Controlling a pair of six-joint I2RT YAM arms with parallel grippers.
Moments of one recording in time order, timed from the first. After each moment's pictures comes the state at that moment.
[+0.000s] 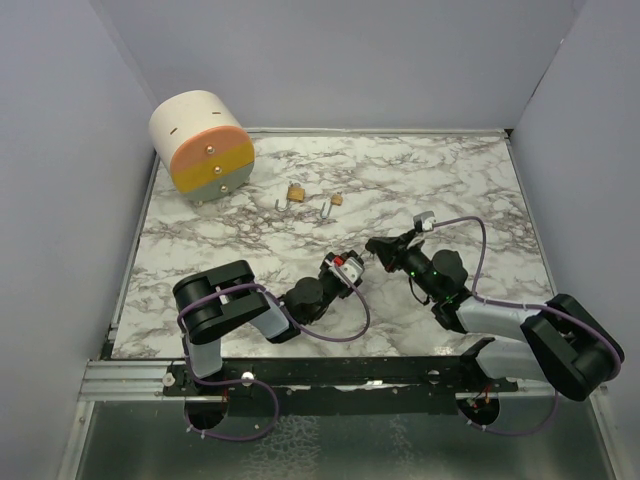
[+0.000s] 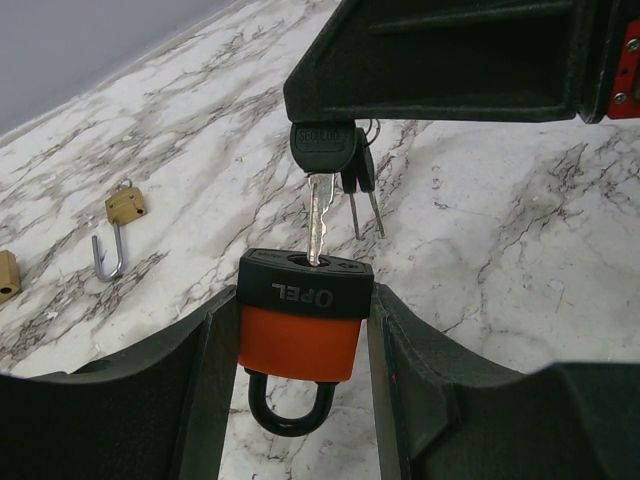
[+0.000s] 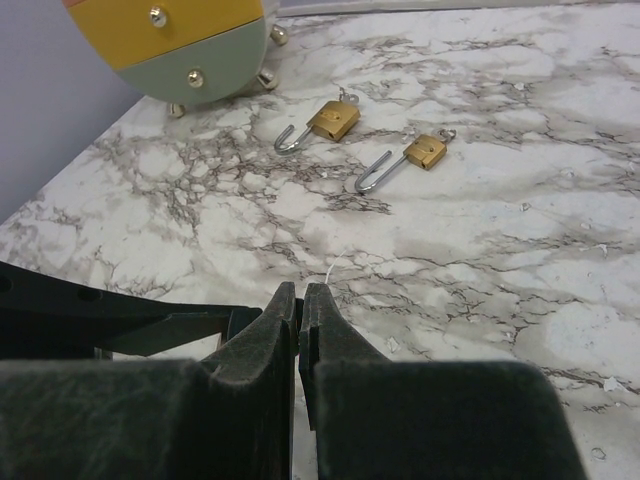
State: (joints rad) left arm -1.09 1.81 0.45 1.33 -0.36 0.19; right arm 0.60 1.25 0.24 1.02 -0.05 0.32
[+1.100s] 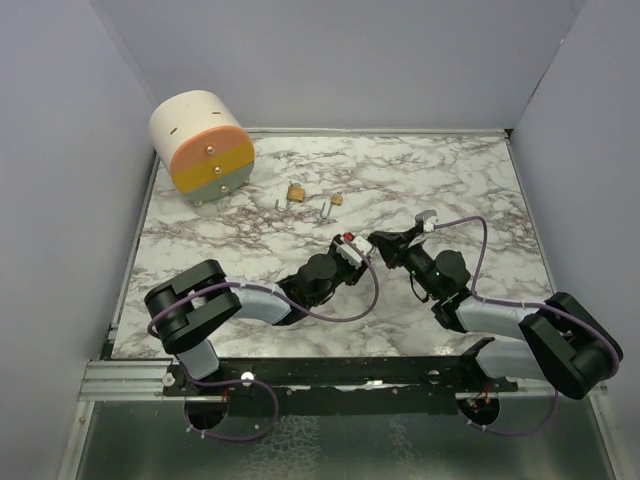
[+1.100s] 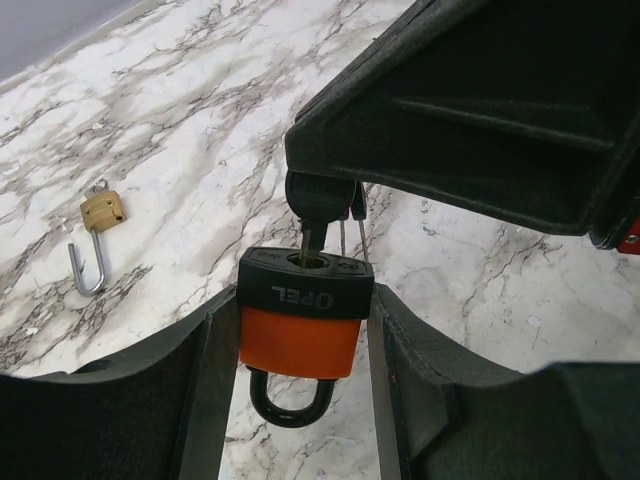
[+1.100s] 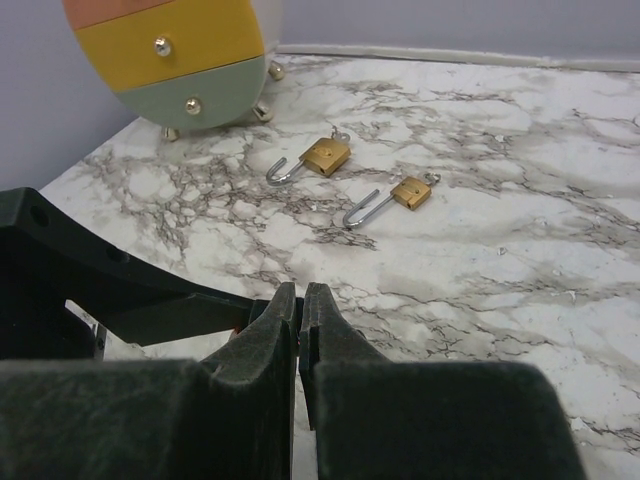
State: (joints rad) left arm -1.03 1.67 0.61 0.90 -0.30 0.07; right arm 0.60 1.27 0.24 1.10 -0.05 0.25
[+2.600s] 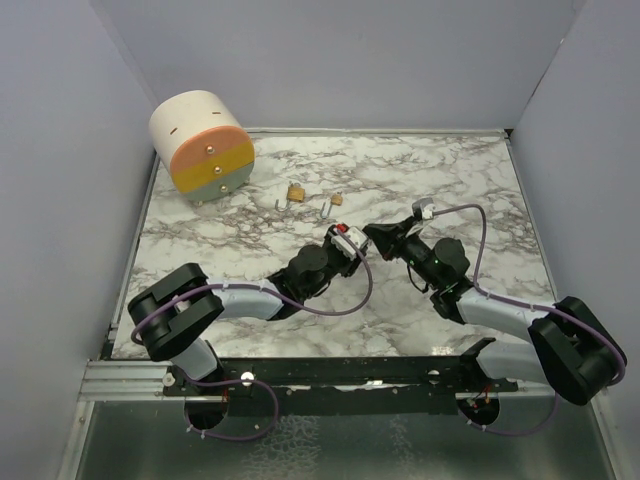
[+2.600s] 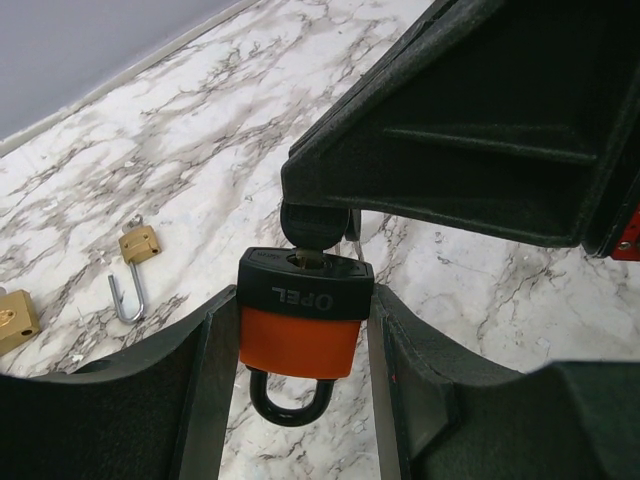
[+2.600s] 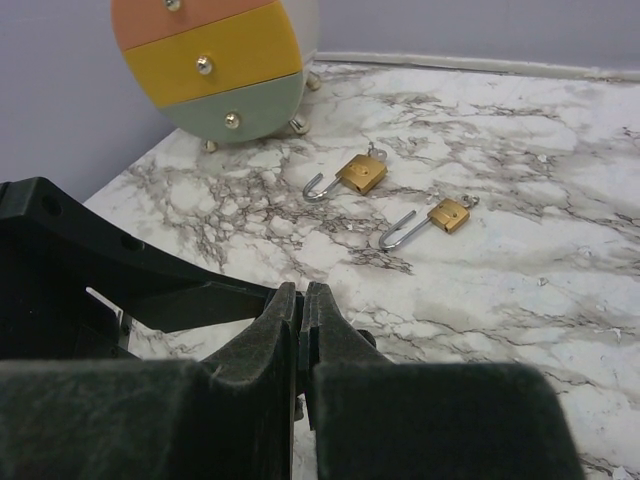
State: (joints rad) left arm -0.98 1.57 0.61 0.88 -0.23 0.11; right arm 0.59 1.23 0.34 0.98 -0.13 0.30
